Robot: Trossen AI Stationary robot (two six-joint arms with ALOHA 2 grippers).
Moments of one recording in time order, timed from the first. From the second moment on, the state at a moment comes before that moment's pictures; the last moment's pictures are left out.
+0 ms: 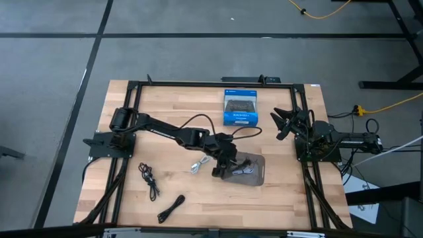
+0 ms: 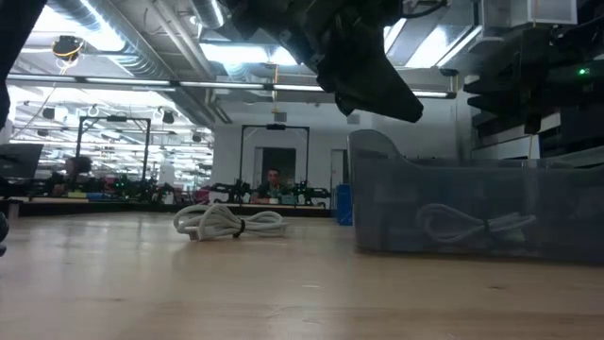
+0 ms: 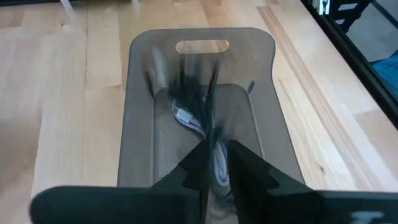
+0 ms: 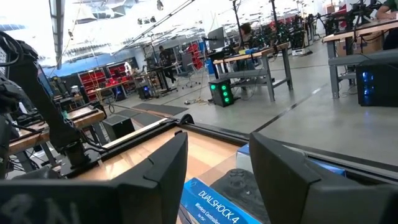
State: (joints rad) left arm -0.11 1.96 1.41 -0.07 0.12 0.02; right arm -0.01 0.00 0.01 0.13 0.62 0.22
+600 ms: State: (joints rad) left arm -0.11 1.74 1.41 -0.43 -0.25 -0.15; right arm -0.01 0.00 0.01 0.12 0.62 0.22
